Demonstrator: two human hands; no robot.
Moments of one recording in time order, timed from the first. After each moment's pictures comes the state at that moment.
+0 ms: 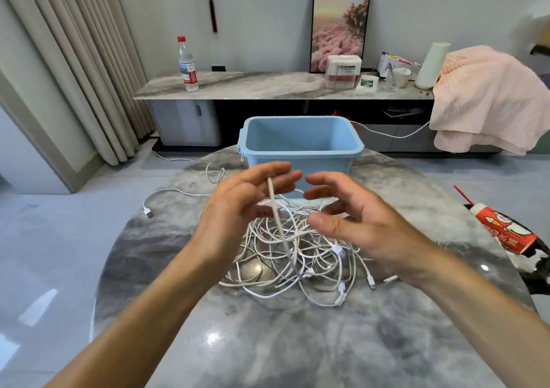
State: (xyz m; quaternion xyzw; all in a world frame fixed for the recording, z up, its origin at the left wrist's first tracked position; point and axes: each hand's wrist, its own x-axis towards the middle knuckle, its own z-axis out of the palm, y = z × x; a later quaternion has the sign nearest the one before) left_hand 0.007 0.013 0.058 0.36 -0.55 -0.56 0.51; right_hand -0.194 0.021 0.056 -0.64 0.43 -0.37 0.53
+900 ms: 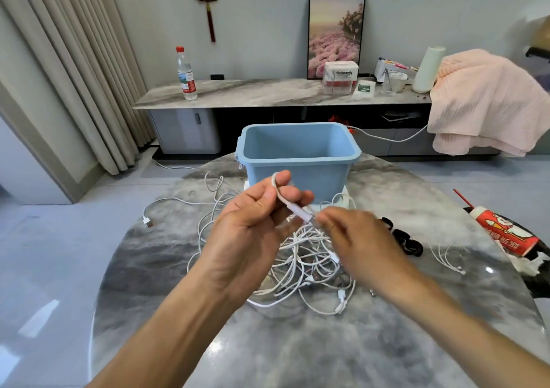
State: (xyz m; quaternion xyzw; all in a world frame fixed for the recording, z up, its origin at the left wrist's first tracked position) left_hand -0.015 0.022 0.058 0.22 -0.34 -0.72 0.56; right_hand -0.194 0.015 0.027 -0.76 0.57 -0.29 0.15
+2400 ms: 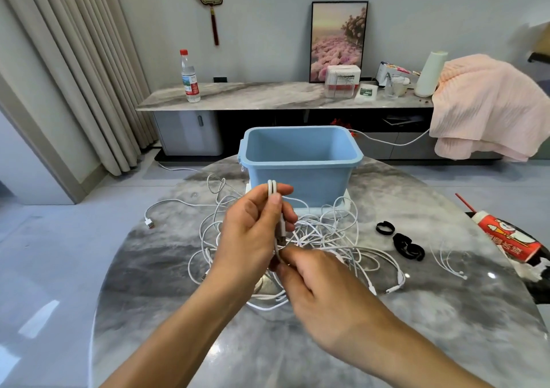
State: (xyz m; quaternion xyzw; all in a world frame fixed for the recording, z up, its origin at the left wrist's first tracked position) left_hand -0.018 0.015 0.042 0.41 -0.54 -0.46 0.58; right_hand -0.139 0.066 0.051 -0.77 0.52 -0.25 0.27
